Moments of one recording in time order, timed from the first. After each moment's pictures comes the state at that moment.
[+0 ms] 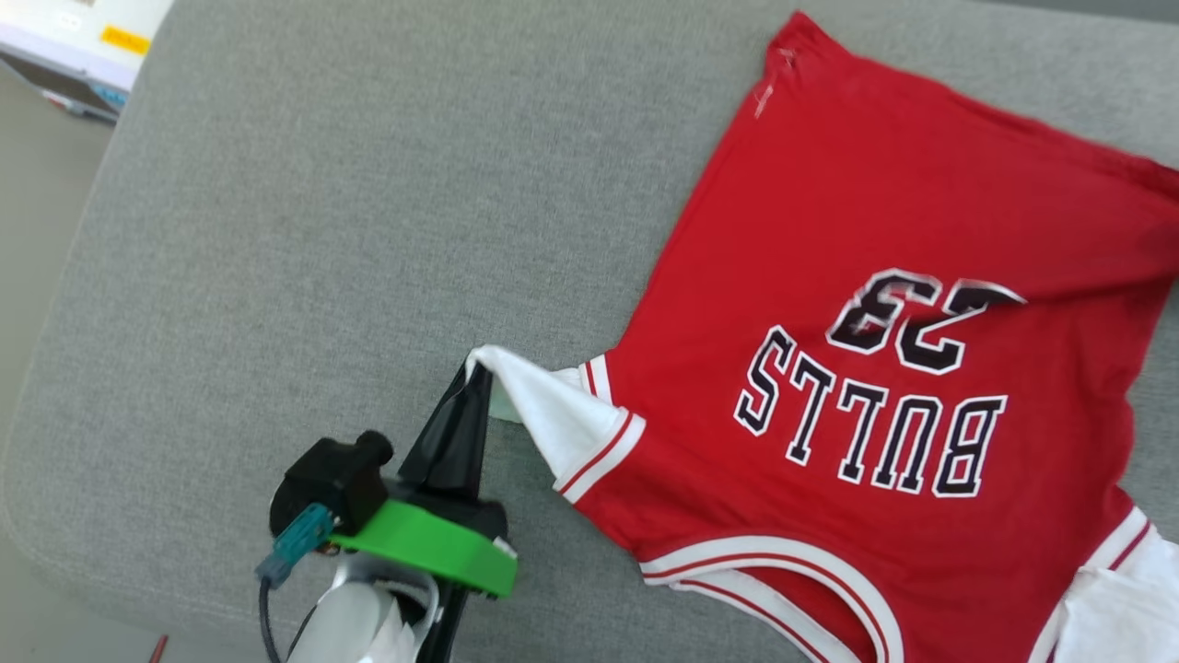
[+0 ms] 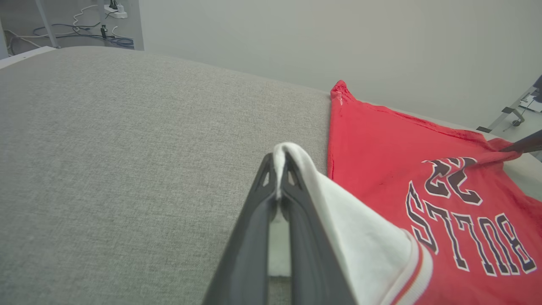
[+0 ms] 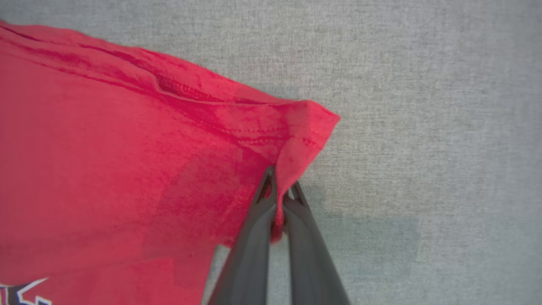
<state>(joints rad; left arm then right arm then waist) -0.13 0.09 -0.25 0.08 -0.36 -0.13 -0.26 -1.02 -0.55 0.03 0.96 0.38 0.13 0.83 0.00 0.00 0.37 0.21</state>
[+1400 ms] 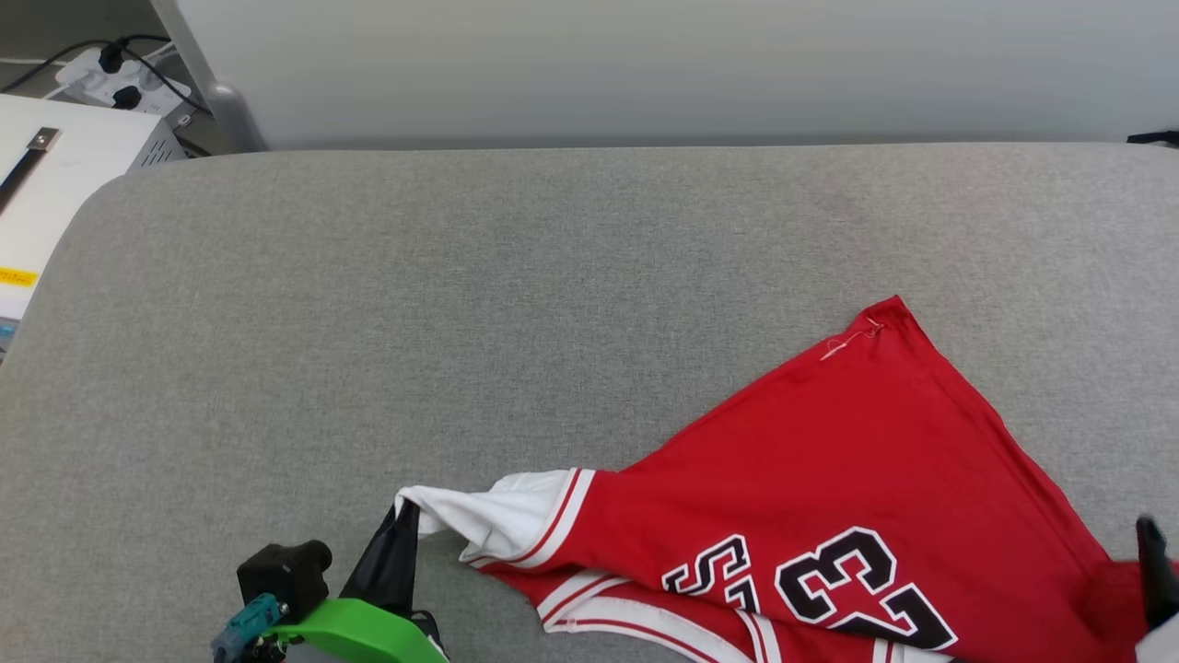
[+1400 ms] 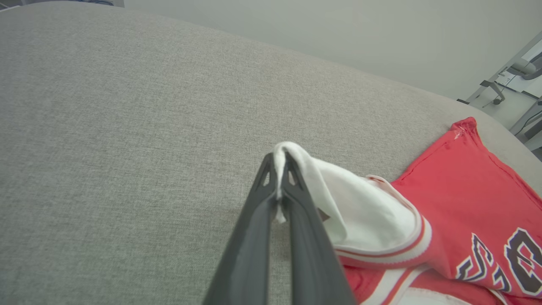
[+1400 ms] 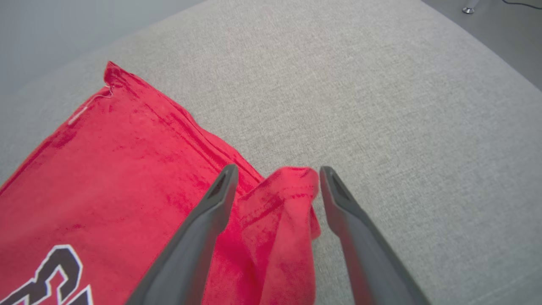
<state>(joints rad) 0.05 0.16 -0.18 0.17 -0.47 -0.07 -0.18 0.12 -0.13 -0.39 0.05 0.40 0.13 0.24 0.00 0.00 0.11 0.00</state>
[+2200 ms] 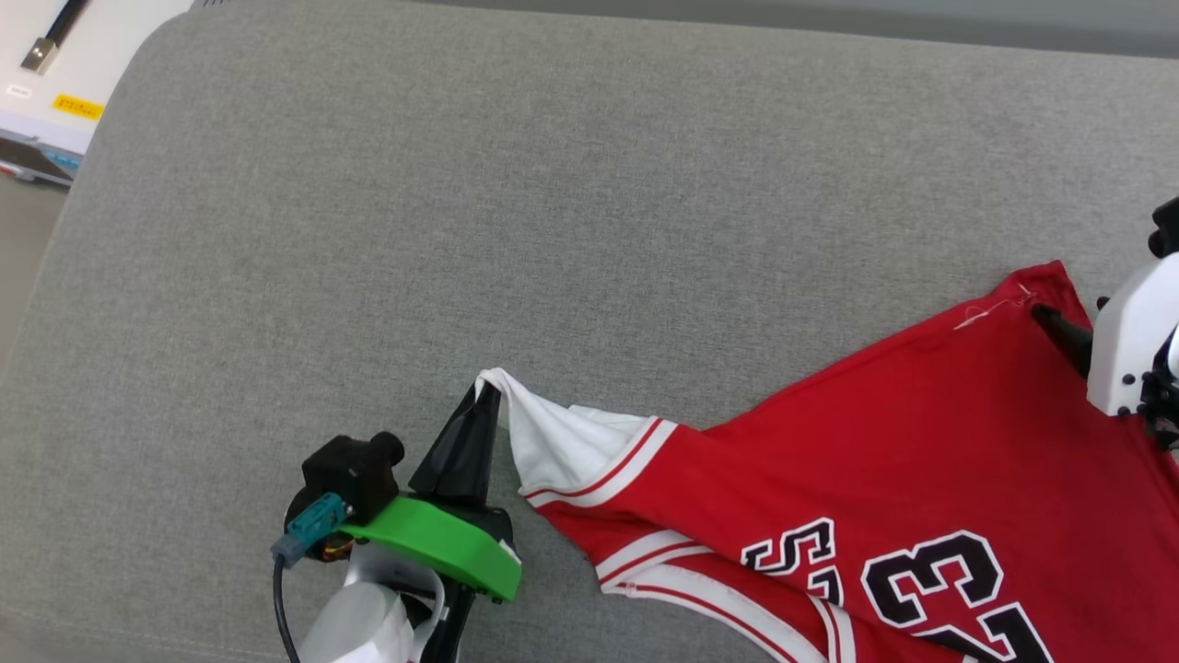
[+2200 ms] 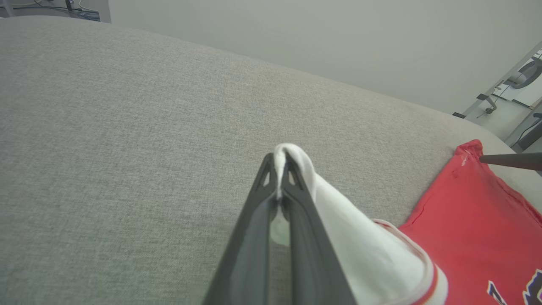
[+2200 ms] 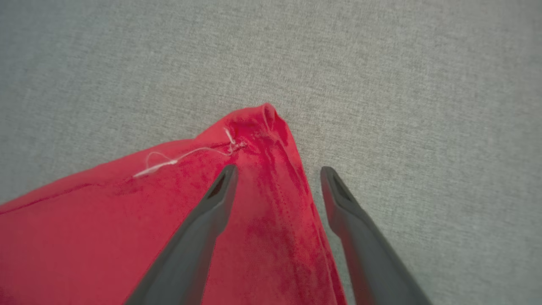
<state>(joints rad) -0.15 0.12 -0.30 0.16 -0.45 -0.10 -0.22 -0.55 -0.53 0.21 0.43 0.59 0.13 0.58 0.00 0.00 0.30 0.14</state>
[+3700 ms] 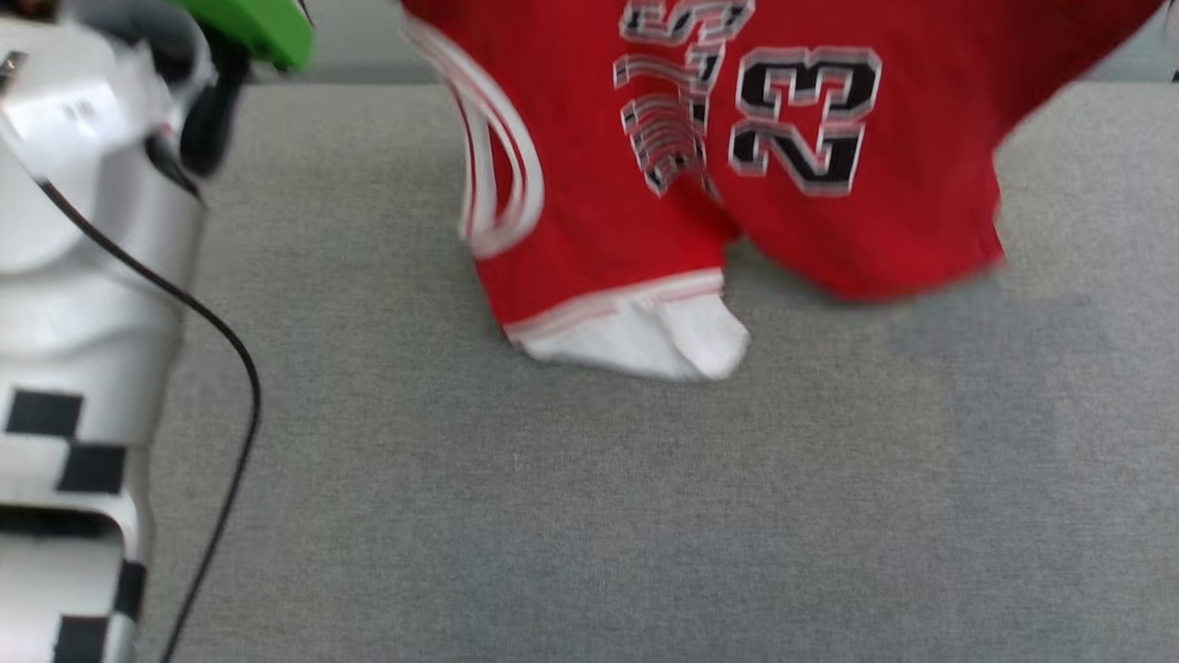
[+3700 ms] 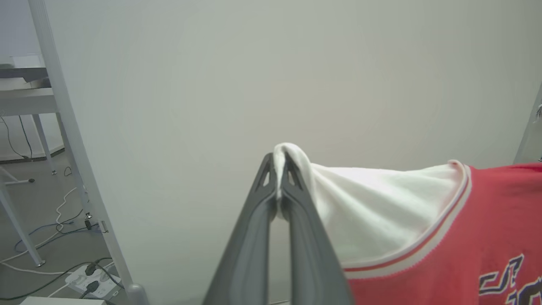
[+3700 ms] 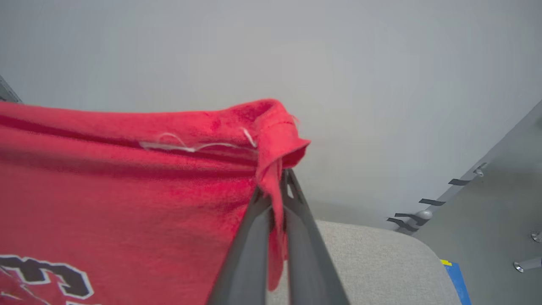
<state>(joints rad) -1.11 0.34 -0.31 0.60 -0.53 -0.13 -0.10 -1.19 -0.46 0.29 0.79 0.51 0.13 0.33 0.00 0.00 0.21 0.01</state>
